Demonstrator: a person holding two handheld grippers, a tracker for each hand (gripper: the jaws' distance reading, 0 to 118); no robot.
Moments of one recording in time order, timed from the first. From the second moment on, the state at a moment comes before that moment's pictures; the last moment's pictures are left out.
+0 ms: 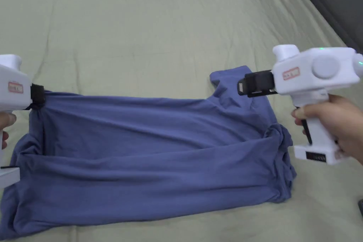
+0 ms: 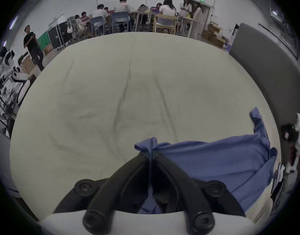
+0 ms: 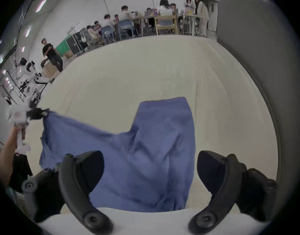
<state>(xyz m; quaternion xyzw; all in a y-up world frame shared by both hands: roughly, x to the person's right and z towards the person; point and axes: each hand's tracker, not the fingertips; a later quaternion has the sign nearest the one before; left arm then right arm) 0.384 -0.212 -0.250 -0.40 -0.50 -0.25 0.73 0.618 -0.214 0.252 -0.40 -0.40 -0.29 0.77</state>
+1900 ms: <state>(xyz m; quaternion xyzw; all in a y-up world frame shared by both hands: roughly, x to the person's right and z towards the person) 0.205 -0.220 -0.209 -0.43 -0.50 -0.20 0.73 0.424 -0.216 0.346 -0.47 -0.42 -0.30 0.72</state>
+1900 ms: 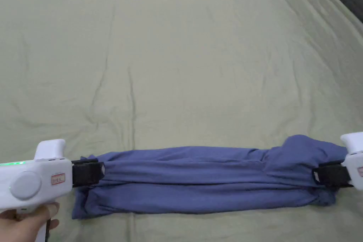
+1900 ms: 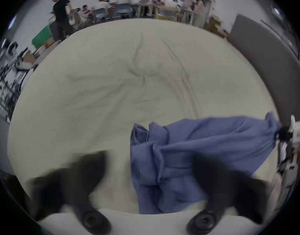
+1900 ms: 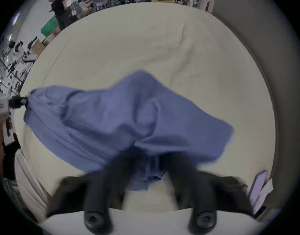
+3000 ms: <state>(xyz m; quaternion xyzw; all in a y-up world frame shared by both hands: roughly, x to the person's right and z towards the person) 0.197 -0.315 -0.296 -0.59 -0.61 0.06 0.53 0.348 -0.161 0.297 -0.31 -0.28 -0.33 0.84</state>
